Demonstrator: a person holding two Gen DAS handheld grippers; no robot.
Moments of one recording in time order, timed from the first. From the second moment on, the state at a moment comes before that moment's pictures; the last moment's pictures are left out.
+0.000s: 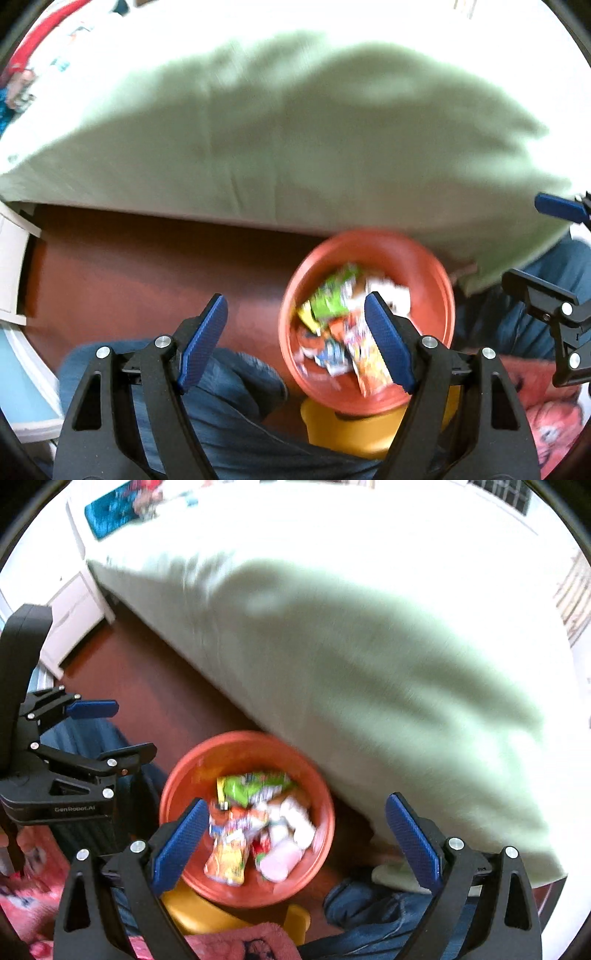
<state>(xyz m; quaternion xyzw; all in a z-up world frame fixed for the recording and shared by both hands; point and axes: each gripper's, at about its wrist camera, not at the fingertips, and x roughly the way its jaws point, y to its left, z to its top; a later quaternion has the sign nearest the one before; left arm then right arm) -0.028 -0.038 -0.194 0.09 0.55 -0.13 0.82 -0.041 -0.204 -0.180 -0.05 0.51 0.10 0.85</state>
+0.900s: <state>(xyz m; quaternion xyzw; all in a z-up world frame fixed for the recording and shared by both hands) 0.003 -0.041 -0.016 0.00 0.30 -0.07 0.95 -0.014 -0.224 -0.001 0.00 0.23 -0.01 0.97</state>
